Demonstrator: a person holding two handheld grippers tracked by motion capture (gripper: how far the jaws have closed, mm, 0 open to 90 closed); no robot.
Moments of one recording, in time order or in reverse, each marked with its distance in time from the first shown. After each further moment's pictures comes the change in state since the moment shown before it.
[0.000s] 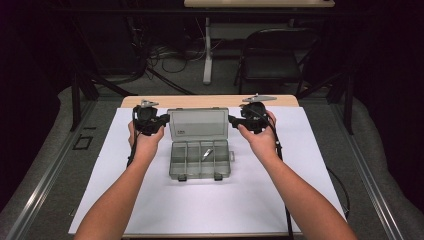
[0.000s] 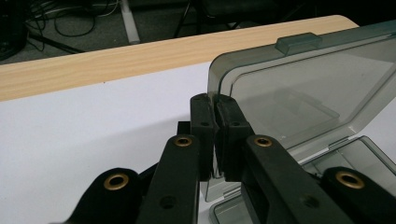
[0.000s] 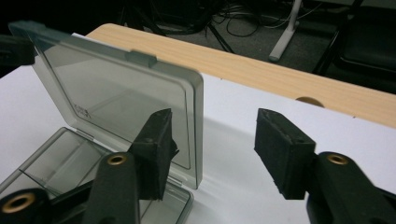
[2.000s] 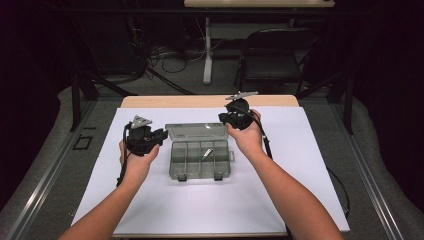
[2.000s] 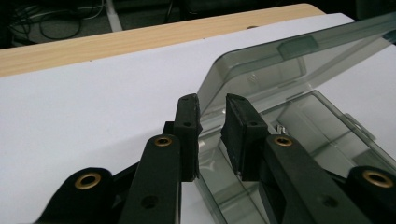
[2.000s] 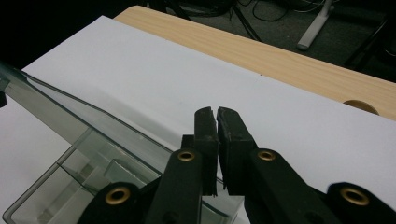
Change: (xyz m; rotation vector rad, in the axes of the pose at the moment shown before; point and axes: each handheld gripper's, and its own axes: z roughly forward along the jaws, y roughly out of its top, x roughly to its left) left arm -0.015 -0.038 -0.050 -0.006 -0.060 0.043; right arm 0.030 0.014 0.024 0.087 0.083 -0.031
